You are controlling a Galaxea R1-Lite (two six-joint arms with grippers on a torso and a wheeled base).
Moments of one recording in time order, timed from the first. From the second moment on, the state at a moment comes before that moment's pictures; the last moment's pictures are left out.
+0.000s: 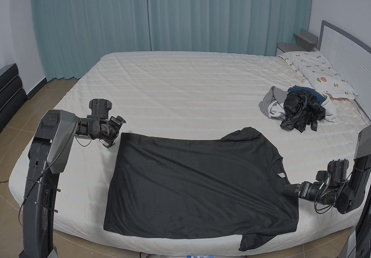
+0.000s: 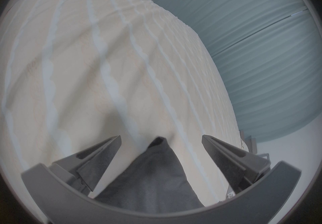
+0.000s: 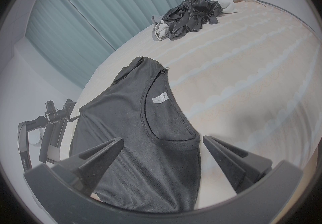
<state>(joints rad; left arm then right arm) -0.02 2.67 -1.97 -0.02 -0.05 -1.07 -0.10 2.18 -0.16 -1.29 0.30 0.38</state>
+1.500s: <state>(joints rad) -0.03 2.13 -0.45 -0.84 -0.27 -0.63 -0.05 2.17 -0.06 -1.40 0.30 0.38</state>
